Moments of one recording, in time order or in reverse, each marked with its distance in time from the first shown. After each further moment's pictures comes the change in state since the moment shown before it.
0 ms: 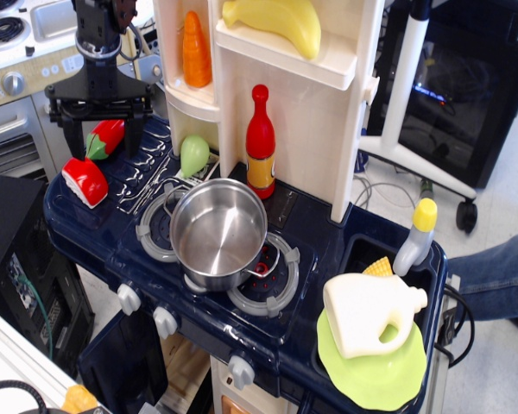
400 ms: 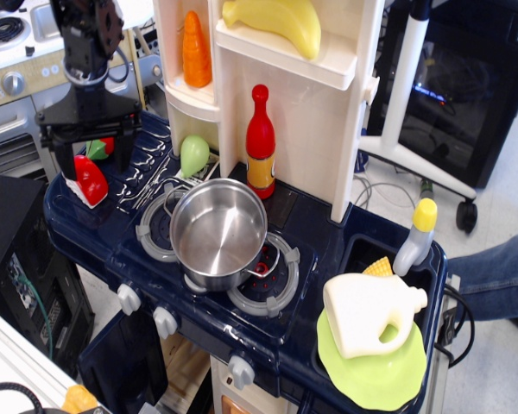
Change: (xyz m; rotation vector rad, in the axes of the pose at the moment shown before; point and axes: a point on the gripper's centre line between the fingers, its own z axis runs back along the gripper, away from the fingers) arm -0.001 0.012 -0.016 -0.016 -0.024 0.074
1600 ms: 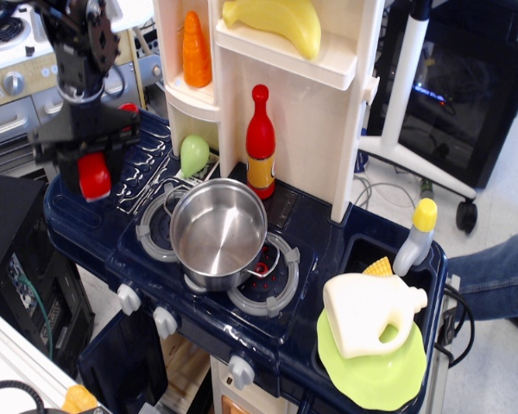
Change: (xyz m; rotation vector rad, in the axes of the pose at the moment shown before) arm -0.027 -0.007 0.049 -0.026 -0.110 -0.068
